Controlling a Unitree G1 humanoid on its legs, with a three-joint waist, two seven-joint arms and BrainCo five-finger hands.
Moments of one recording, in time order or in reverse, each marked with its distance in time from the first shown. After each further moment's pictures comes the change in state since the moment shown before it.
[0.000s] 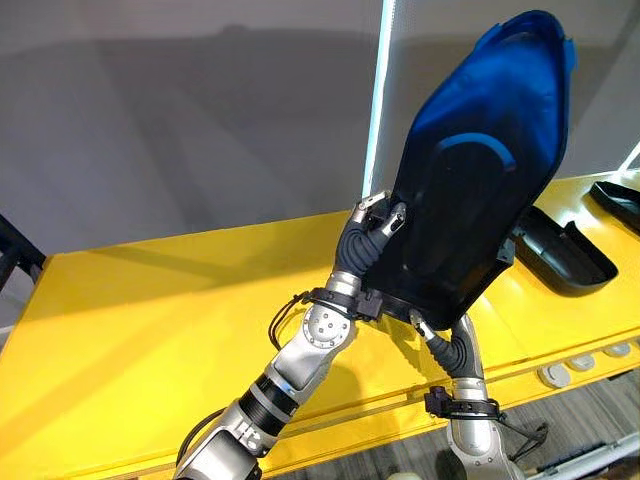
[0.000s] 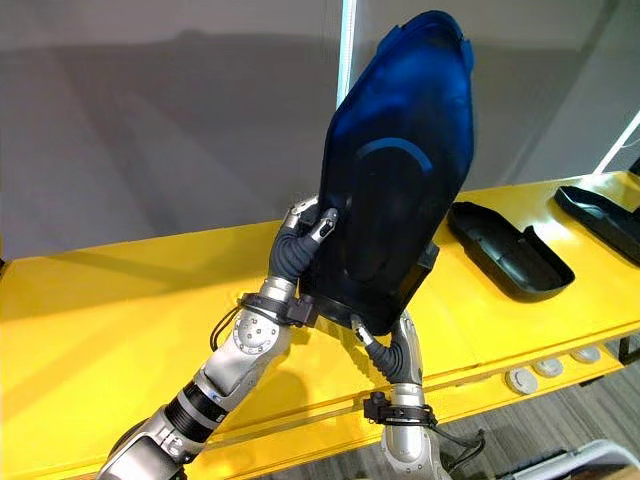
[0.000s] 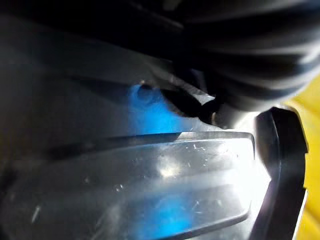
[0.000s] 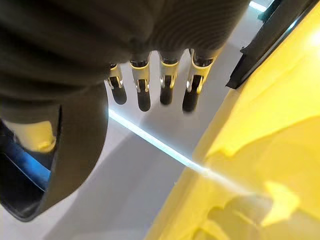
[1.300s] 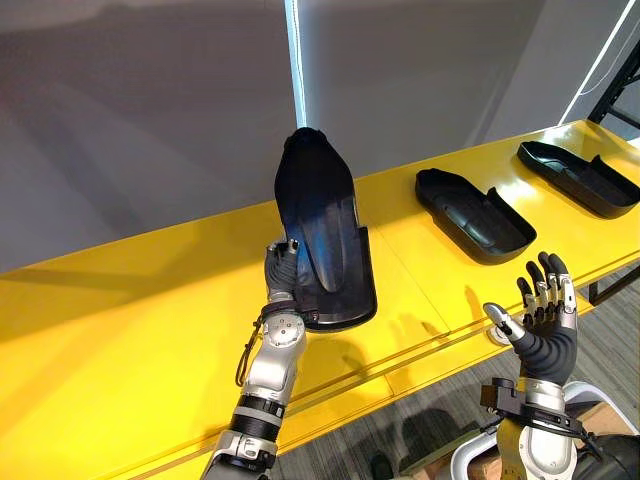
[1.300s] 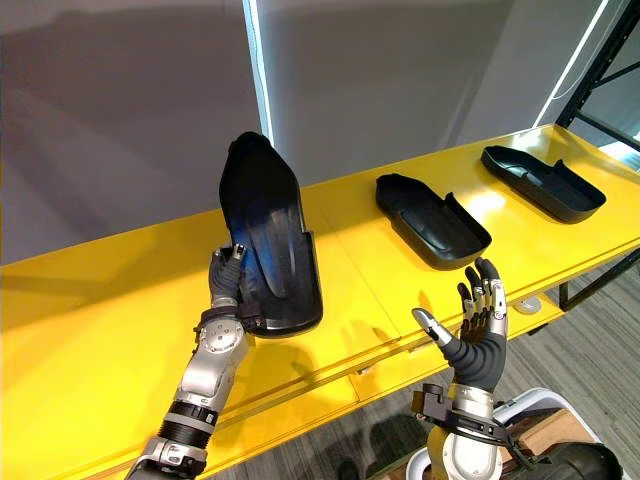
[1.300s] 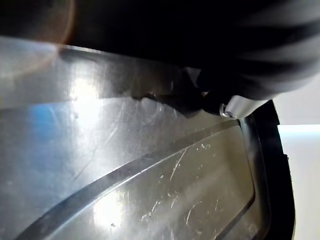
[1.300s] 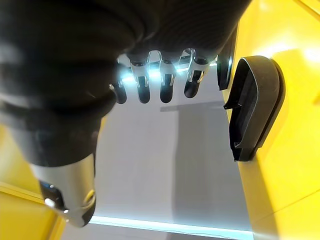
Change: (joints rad) left arm 0.145 -0.102 0.407 0.214 0.123 0.240 0.095; right arm 0.134 0.117 -0.270 -0.264 0.605 -0.132 0.234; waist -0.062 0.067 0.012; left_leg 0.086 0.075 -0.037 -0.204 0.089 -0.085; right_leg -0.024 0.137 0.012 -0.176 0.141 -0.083
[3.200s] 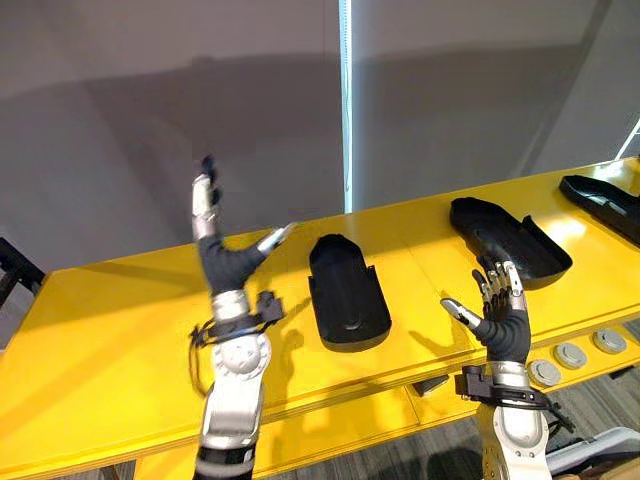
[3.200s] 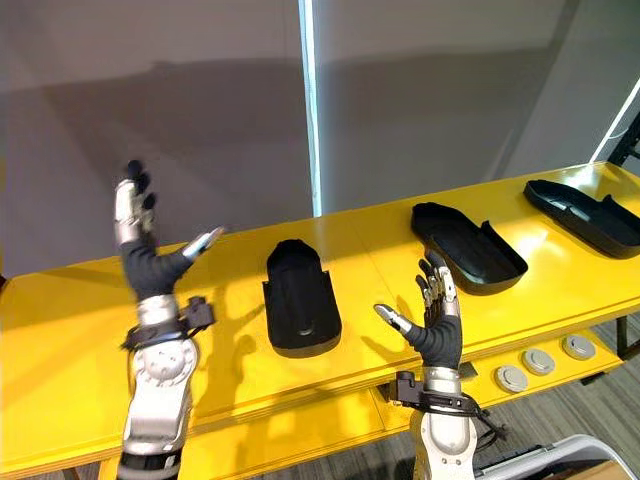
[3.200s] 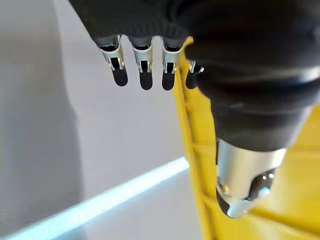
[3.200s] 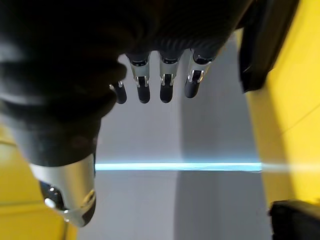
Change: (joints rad) left arm 0.344 0.053 0.152 -0.668 0.297 -0.168 -0.038; right arm -0.140 -0.020 0.001 0.112 -0.061 0.020 0.088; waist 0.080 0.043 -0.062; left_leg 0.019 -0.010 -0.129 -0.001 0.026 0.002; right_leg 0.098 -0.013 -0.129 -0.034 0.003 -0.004
